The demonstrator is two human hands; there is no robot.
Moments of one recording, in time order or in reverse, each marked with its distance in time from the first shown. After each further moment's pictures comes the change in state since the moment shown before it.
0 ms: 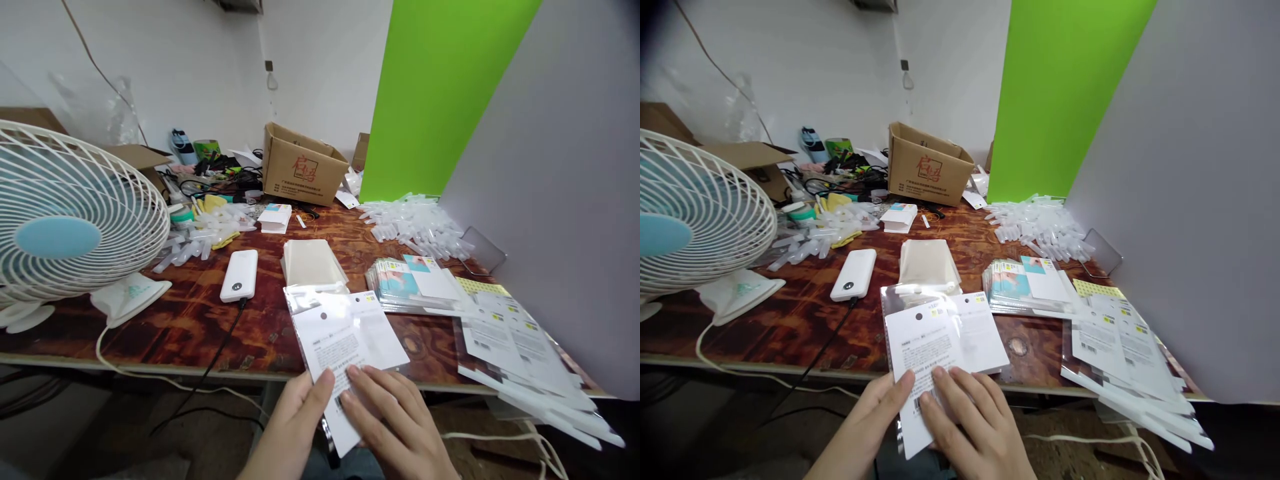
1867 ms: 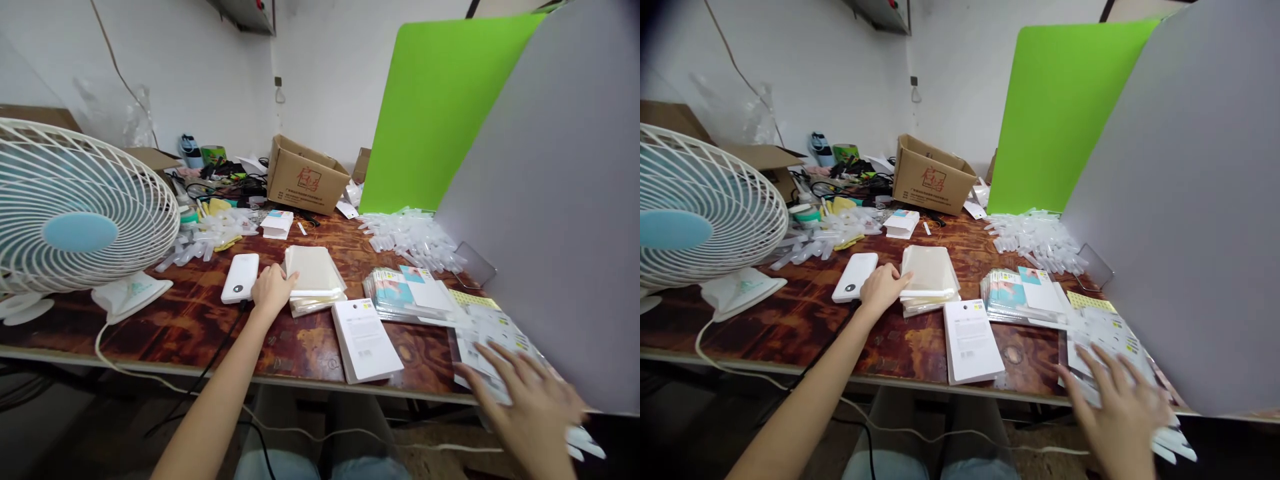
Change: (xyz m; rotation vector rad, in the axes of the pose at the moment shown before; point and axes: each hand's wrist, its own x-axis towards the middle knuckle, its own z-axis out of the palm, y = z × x) left_hand 0.158 0.087 -0.054 1.267 0.669 0.322; right_hand -0.085 0.114 -0.065 -0.403 0.090 0.539
